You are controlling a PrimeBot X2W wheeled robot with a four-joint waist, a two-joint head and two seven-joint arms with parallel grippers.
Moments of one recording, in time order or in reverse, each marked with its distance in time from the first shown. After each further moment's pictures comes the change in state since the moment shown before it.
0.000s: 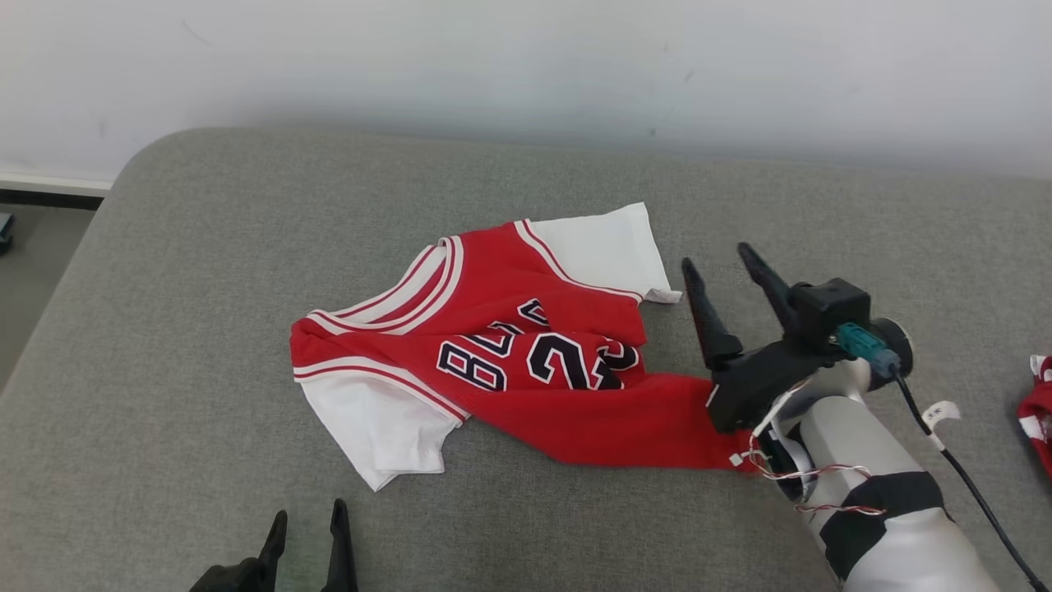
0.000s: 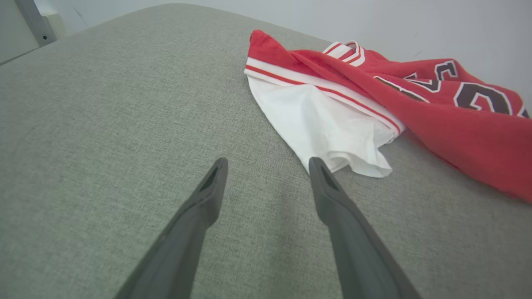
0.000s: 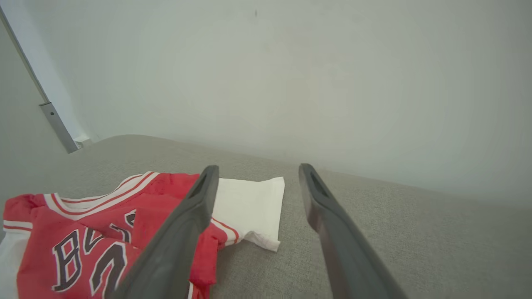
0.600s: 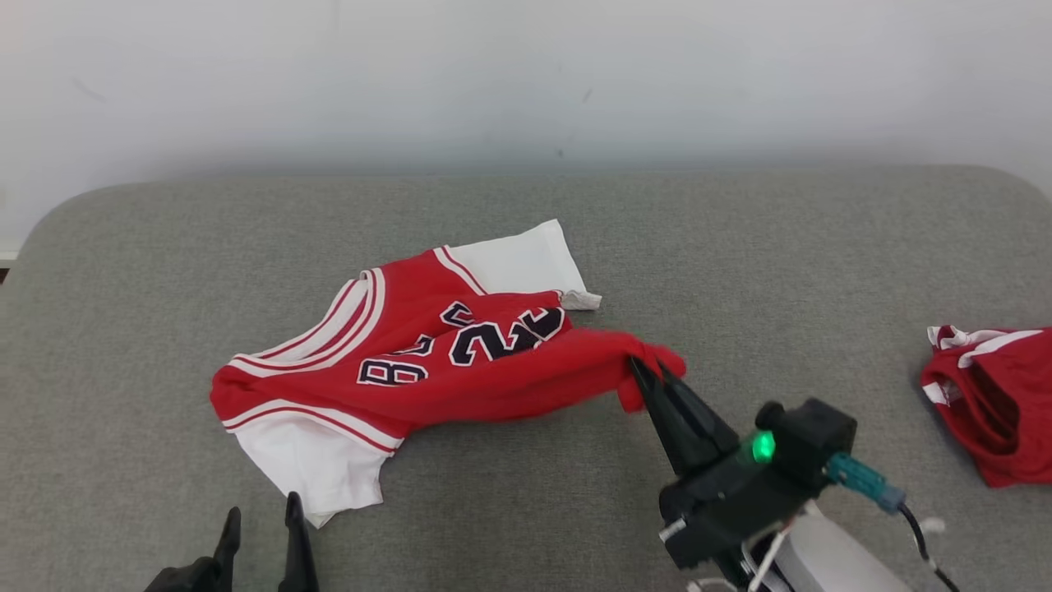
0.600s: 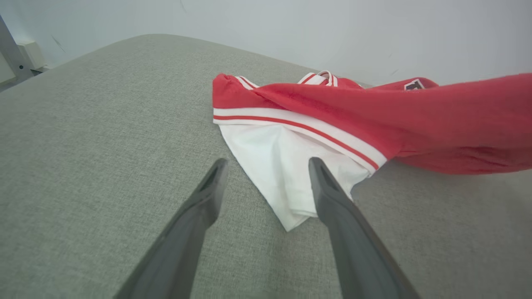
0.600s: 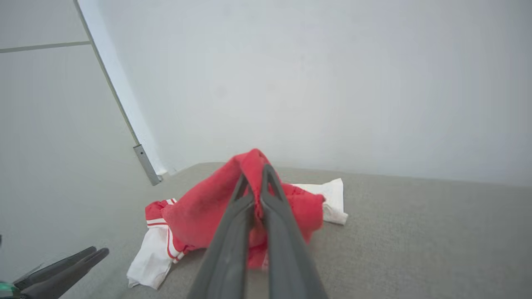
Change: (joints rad) left arm 0.000 -0.001 0.113 -0.022 0.033 -0.017 0.000; right arm 0.333 -0.083 0.211 -0.526 0.230 0.000 0.000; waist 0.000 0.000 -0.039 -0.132
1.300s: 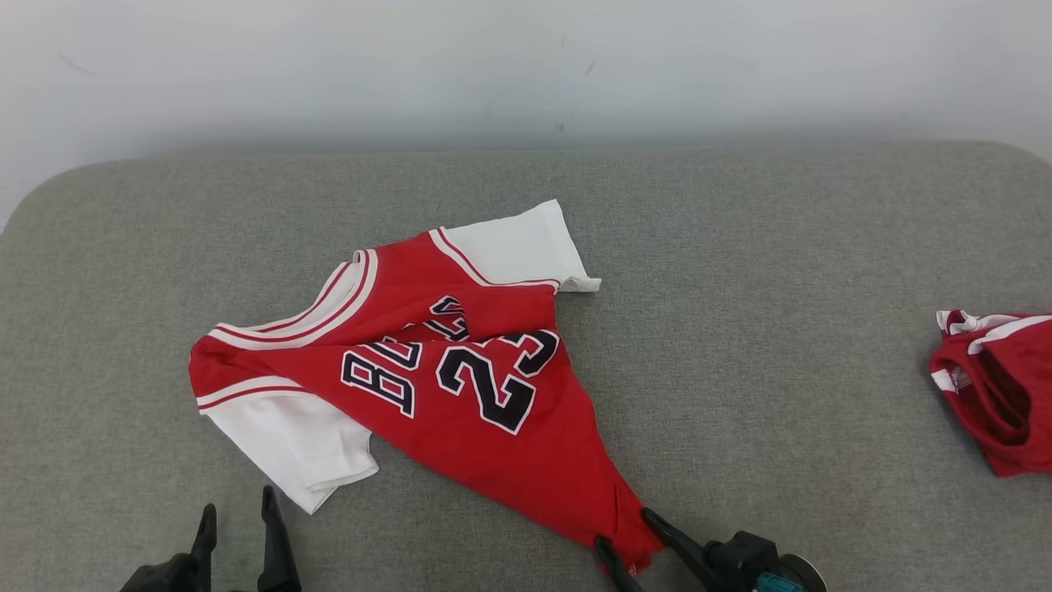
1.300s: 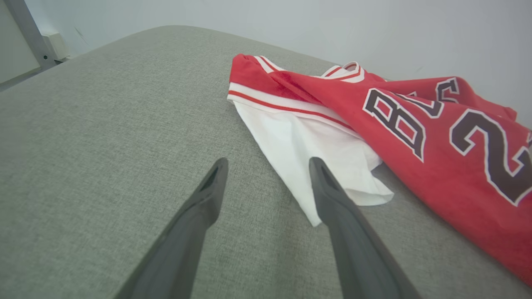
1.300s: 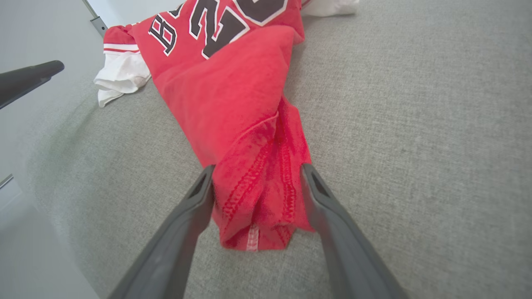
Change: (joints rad) left arm -0.007 -0.002 0.027 -0.004 -0.010 0.035 0.000; right arm 0.117 0.038 0.106 0.312 -0.082 0.000 0.000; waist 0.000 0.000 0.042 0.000
